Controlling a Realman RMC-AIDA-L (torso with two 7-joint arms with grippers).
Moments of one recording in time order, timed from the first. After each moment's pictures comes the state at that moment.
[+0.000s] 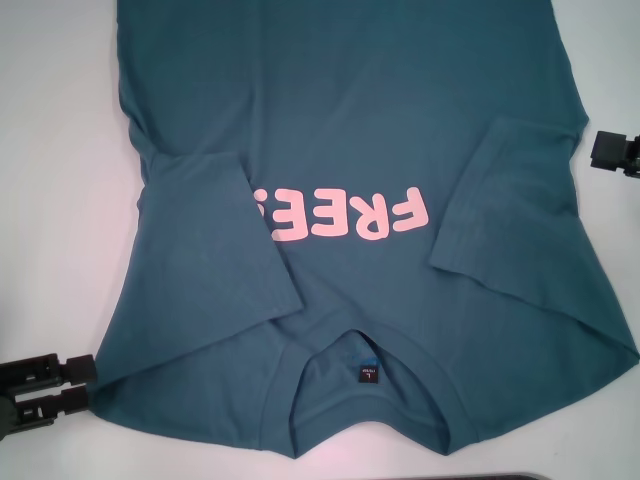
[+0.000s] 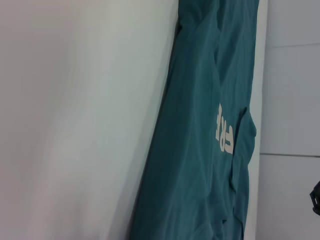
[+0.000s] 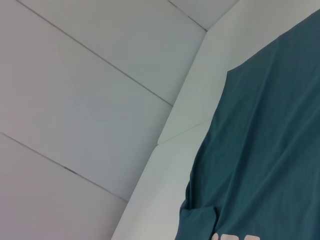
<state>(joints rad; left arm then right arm) -0.19 -1.97 -2.66 -0.61 -0.88 1.86 -2.34 0.35 1.95 -0.42 -0.69 -2.02 -1.85 2.06</state>
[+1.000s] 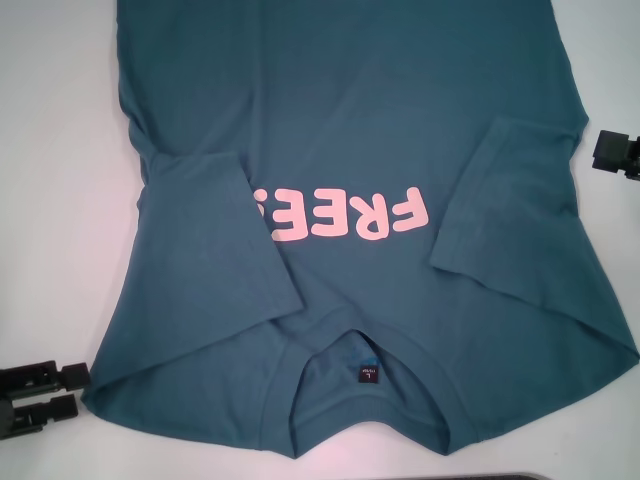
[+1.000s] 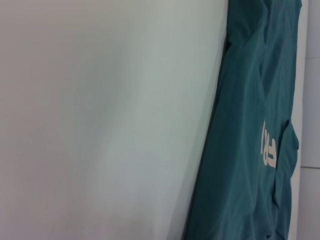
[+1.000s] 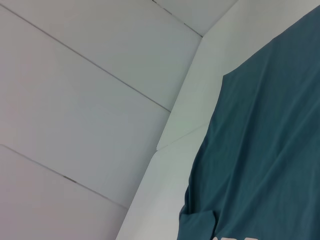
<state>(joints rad) -0.19 -1.98 -2.66 -0.63 -0.83 1.77 -2.36 0.34 1.95 -0.40 -0.67 -2.02 -1.84 2.06</state>
